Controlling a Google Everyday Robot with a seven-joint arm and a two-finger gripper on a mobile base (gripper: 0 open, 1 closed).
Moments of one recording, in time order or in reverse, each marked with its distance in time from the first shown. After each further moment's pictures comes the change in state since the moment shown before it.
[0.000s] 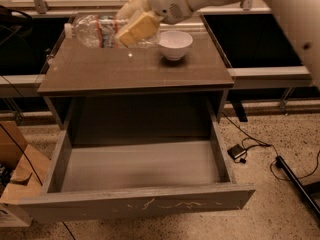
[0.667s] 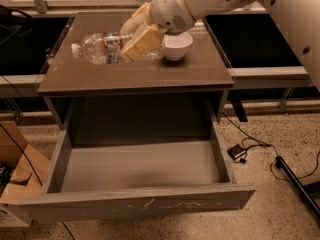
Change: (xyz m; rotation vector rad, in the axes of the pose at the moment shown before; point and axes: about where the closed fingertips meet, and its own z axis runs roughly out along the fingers) arm 0.024 0.025 -0.001 -0.065 0.067 0.001
